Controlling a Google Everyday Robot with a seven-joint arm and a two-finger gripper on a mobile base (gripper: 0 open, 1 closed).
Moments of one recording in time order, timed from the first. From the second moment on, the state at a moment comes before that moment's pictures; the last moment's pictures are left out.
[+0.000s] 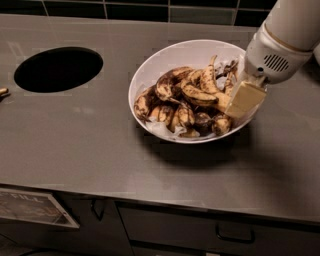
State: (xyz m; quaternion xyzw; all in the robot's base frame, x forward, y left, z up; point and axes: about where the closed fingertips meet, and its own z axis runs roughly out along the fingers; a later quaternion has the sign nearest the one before) arm 0.479 -0.153 0.936 -0.54 0.83 0.04 0.12
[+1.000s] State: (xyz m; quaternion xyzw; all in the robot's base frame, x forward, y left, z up) arm 0.457 -0.121 0.988 -0.56 0.81 -0.03 0.15
